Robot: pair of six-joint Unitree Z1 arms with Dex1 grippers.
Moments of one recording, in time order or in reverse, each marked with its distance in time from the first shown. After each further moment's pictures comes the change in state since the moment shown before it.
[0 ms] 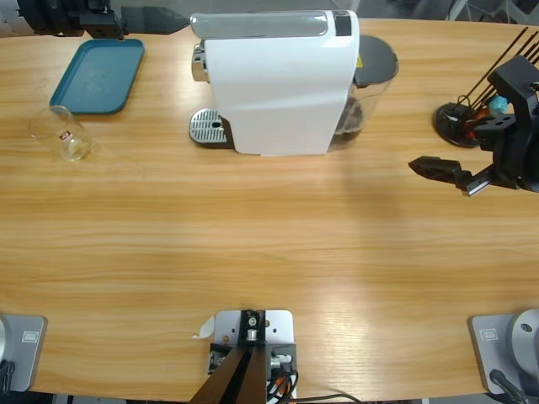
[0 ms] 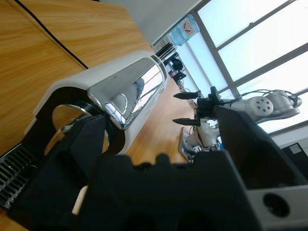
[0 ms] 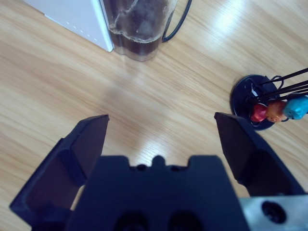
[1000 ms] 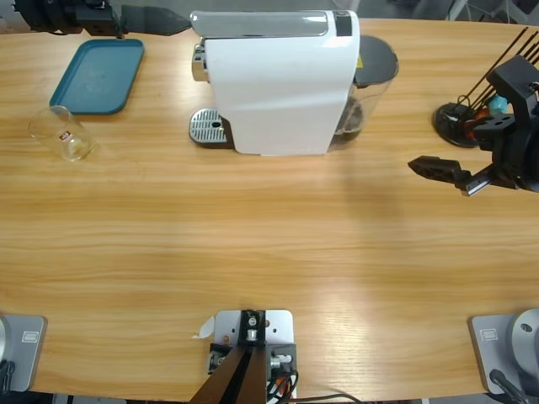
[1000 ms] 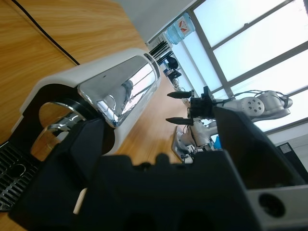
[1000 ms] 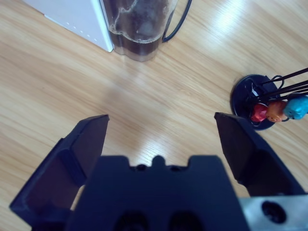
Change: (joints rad) arm 0 -0.007 -0.009 -0.009 -0.001 -0.019 -0.045; arm 1 0.000 0.003 -0.001 0.000 0.000 0.003
